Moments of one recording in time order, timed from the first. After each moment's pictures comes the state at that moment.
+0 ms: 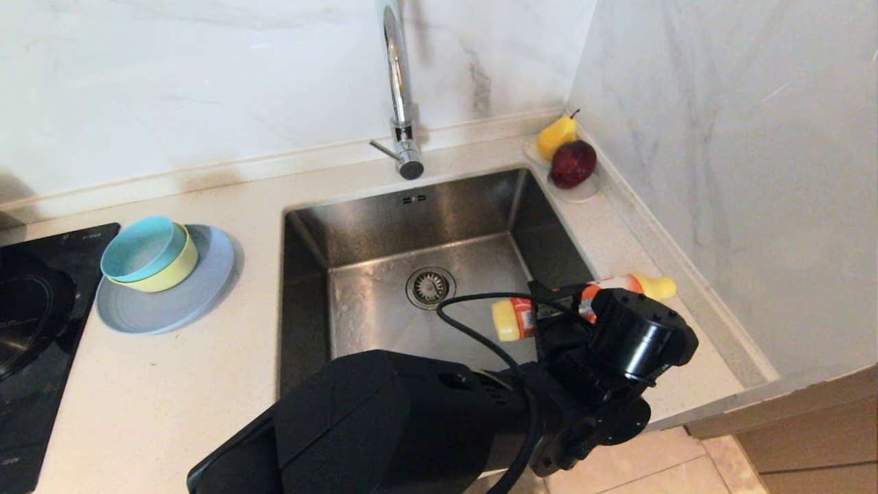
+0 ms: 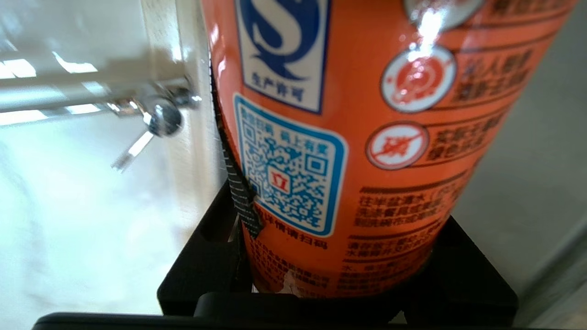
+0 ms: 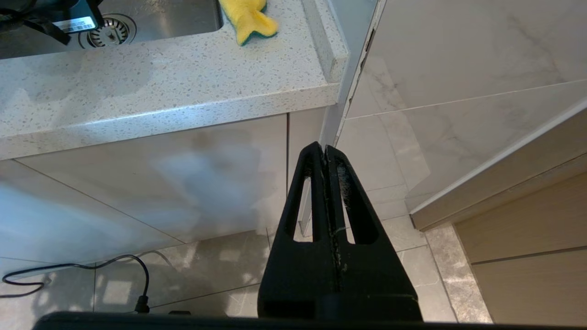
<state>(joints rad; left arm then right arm) -1.07 2.51 -1.88 -0.37 1.15 1.10 0.00 0.00 0.00 0.00 0.00 0.00</state>
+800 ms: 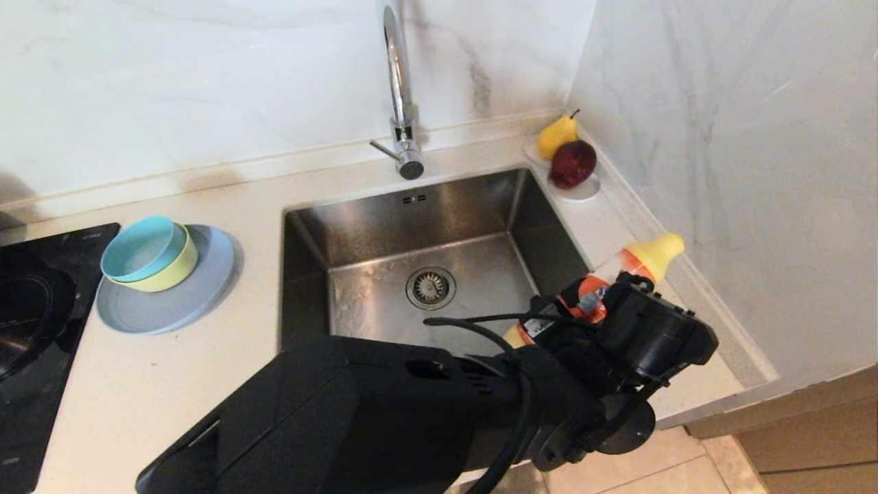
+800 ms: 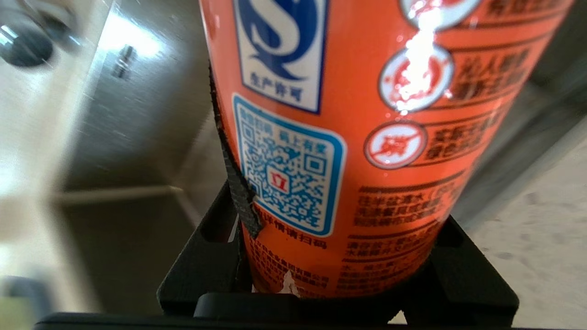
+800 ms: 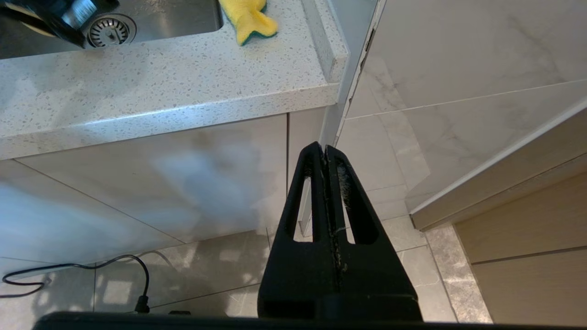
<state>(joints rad) -1.09 2.42 -1.89 -0.07 0.98 0.41 0.00 0.00 0.00 0.00 0.00 0.00</state>
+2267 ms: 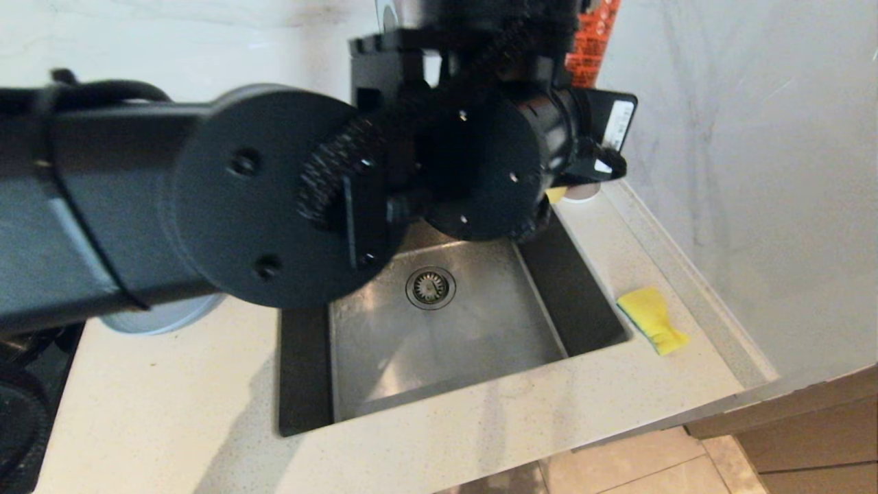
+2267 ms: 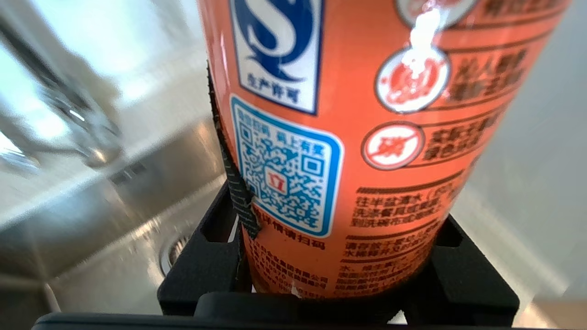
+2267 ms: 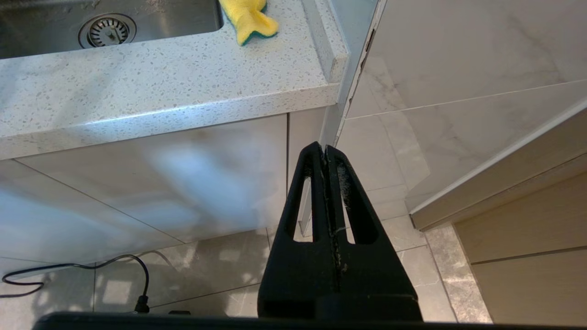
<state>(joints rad) -1.03 1.94 -1.89 -0.11 0.56 0.13 0.00 0.00 0.00 0.00 0.00 0.00</state>
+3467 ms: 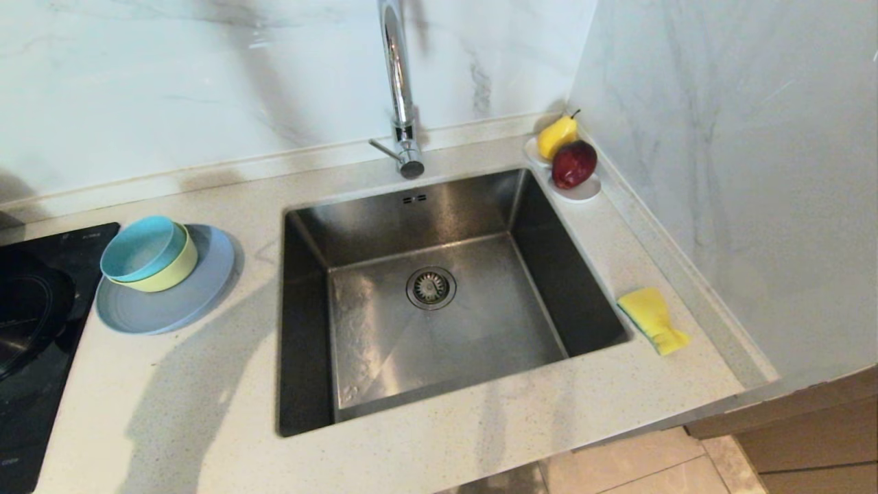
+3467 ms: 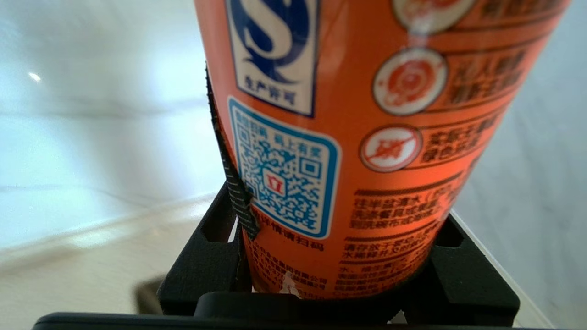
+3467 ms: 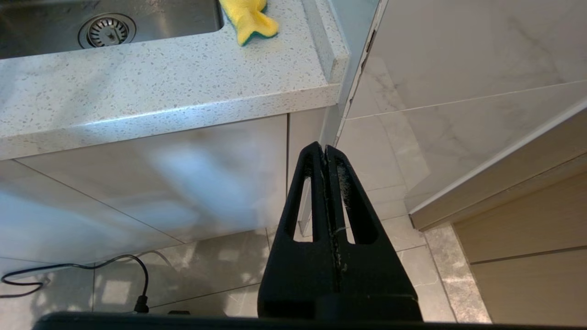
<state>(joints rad) -0.72 1.54 -1.79 -0.10 0.43 0.13 0.00 0.00 0.00 0.00 0.00 0.00</state>
